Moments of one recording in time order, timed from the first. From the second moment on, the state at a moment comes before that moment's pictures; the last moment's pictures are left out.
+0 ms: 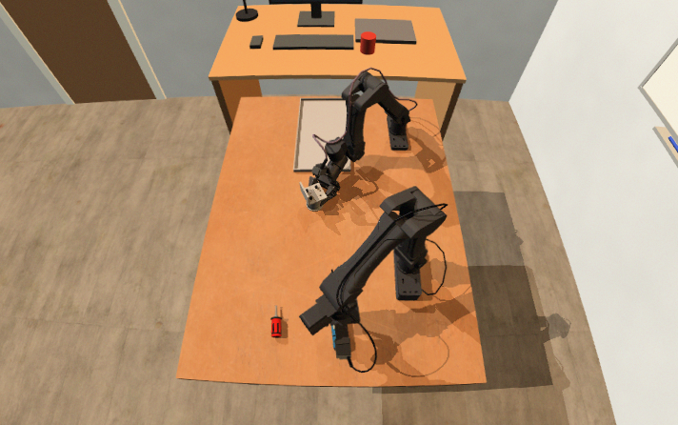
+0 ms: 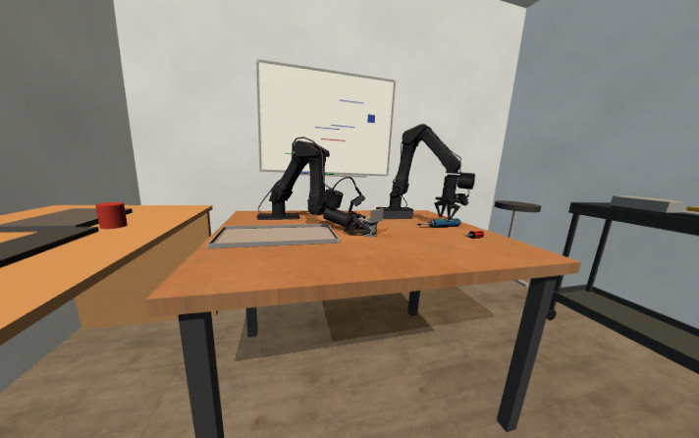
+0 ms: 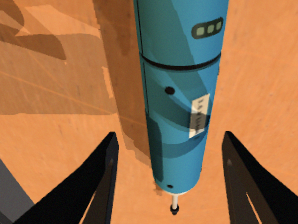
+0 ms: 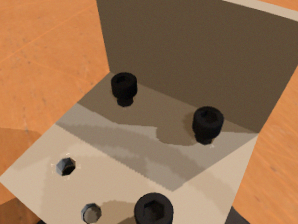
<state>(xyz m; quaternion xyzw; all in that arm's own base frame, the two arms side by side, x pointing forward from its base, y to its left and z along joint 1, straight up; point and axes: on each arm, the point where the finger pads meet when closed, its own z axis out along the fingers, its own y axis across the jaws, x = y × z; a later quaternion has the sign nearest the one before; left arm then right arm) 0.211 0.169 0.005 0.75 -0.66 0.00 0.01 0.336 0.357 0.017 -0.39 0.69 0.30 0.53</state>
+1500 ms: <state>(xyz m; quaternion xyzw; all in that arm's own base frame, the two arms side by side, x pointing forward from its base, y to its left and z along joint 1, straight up) 0.212 0.170 0.033 0.75 -0.66 0.00 0.01 0.336 0.357 0.017 -0.39 0.69 0.30 0.53</state>
